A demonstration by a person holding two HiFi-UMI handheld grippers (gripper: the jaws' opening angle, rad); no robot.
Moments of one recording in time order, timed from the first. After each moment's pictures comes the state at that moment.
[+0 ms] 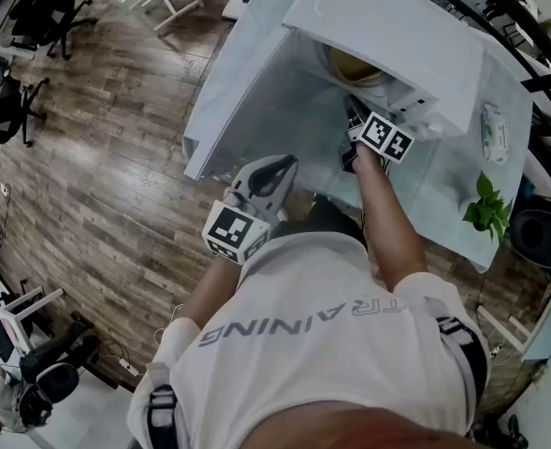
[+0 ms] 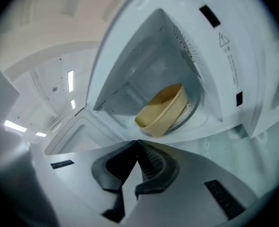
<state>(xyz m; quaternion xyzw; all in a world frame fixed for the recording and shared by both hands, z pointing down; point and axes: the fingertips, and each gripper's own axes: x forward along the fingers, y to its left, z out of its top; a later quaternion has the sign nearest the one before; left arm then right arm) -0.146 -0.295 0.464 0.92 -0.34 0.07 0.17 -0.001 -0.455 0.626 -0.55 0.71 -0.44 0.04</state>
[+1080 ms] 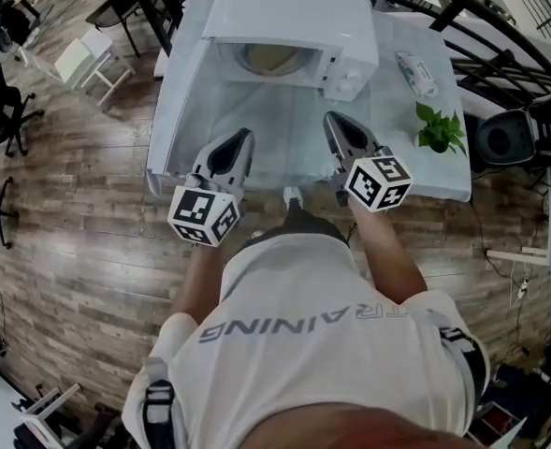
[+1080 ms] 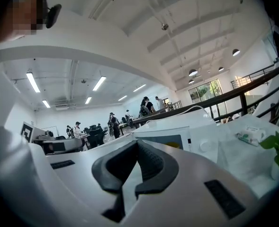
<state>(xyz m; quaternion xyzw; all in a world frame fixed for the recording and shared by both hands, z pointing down) -0.150 -0.241 0.395 0.95 -0.28 0.00 0.11 0.006 -0.232 0.412 -0.61 0.78 -0.16 0.04</state>
